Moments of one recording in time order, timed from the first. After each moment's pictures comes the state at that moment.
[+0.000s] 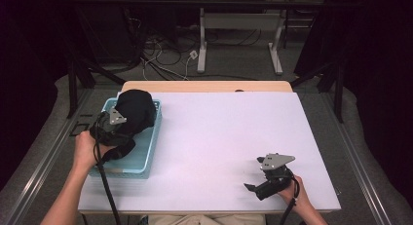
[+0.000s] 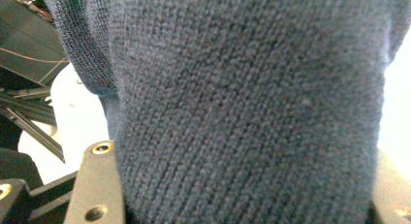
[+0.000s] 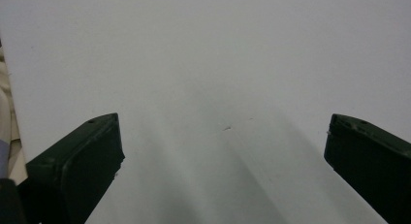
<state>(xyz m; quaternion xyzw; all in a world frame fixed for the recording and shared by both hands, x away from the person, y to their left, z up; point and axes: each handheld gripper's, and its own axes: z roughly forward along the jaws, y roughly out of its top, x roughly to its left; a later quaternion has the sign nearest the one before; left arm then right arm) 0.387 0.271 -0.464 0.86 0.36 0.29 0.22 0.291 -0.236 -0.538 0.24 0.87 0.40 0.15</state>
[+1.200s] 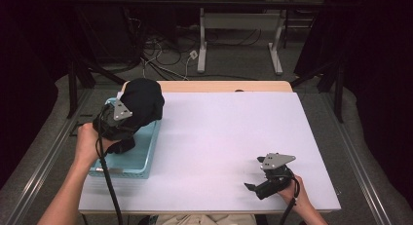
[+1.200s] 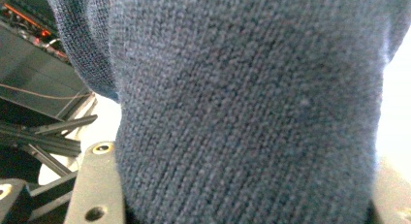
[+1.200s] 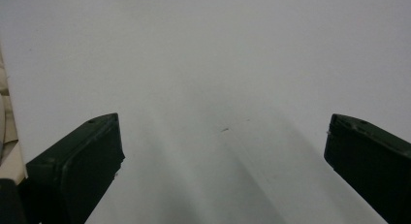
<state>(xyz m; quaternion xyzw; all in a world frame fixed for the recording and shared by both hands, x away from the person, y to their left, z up) 0.377 0.243 -0.421 0.86 0.31 0.32 0.24 0.291 -0.237 -0.537 0.25 0.87 0.40 0.15</state>
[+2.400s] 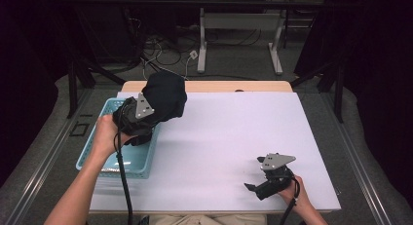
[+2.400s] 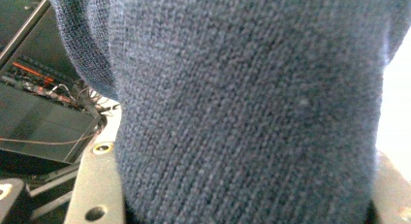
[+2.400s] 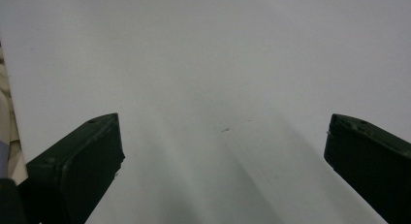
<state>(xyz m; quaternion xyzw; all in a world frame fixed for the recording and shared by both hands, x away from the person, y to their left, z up) 0.374 0.186 -0.395 0.88 0.23 0.34 0.25 0.290 -0.236 -0.537 0.25 0.87 0.40 0.15</state>
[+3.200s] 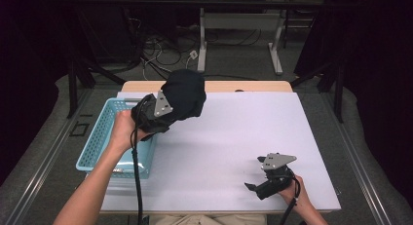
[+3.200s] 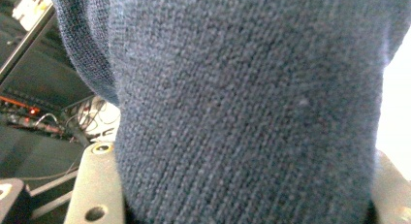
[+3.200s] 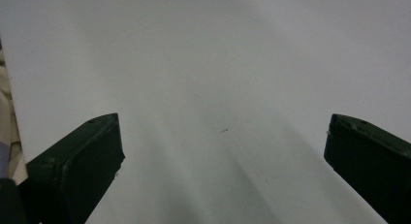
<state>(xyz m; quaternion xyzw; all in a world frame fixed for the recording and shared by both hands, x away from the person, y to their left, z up) 0.378 0.142 -0.386 0.89 0.19 0.33 0.27 0.291 -0.237 -0.536 0.24 0.87 0.40 0.15</state>
